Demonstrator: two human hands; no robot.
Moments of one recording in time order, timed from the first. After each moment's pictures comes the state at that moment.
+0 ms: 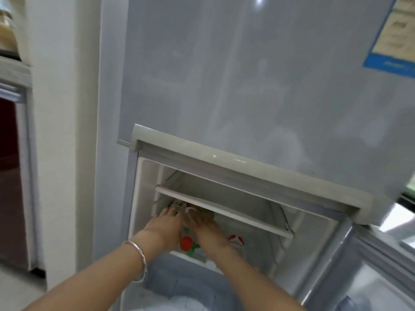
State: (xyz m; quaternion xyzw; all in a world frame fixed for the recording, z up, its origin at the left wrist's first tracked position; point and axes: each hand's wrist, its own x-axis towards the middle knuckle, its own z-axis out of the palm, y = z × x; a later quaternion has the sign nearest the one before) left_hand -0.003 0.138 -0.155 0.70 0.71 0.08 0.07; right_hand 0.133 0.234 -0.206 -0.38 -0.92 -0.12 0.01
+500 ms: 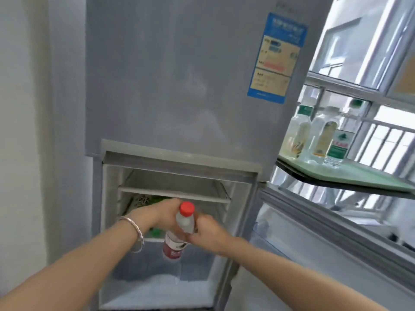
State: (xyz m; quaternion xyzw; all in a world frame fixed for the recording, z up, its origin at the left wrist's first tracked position) left_hand 0.055 0.051 -0.051 0.83 0.51 0.10 0.23; right_hand 0.221 0.049 -0.101 -0.49 -0.83 0.15 0.20
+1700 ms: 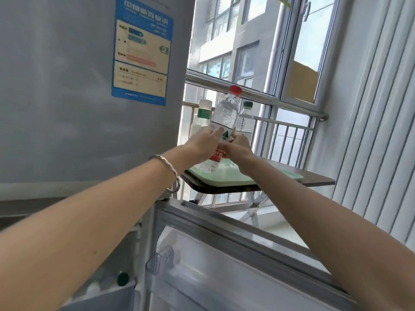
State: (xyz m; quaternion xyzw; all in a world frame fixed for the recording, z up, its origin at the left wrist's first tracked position) left_hand 0.355 0.070 0.137 0.80 0.30 0.38 0.35; right_hand 0.488 0.064 0.124 -0.57 -0.55 0.19 0.58
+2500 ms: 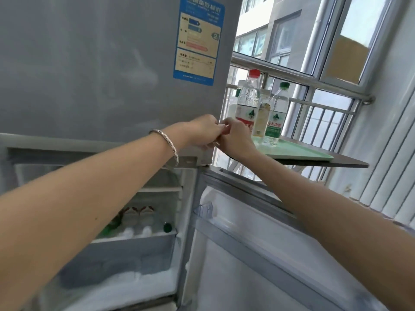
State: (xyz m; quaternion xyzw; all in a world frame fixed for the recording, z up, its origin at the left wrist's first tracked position) left_hand 0.249 0.037 0.118 0.81 0.41 0.30 0.29; right_hand 0.371 0.025 0.092 -0.61 -0.65 -0.03 0.45
